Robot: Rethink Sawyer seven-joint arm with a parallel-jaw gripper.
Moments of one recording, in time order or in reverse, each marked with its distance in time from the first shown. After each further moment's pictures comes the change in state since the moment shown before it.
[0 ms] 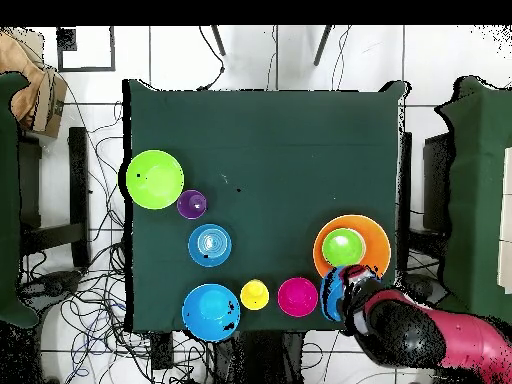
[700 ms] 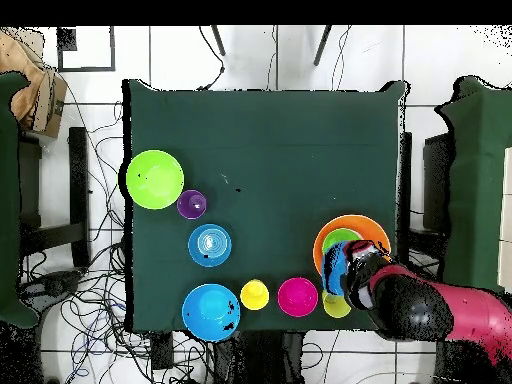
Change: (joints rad) arm 0.027 0.068 0.023 -0.100 -0.001 0.014 0.000
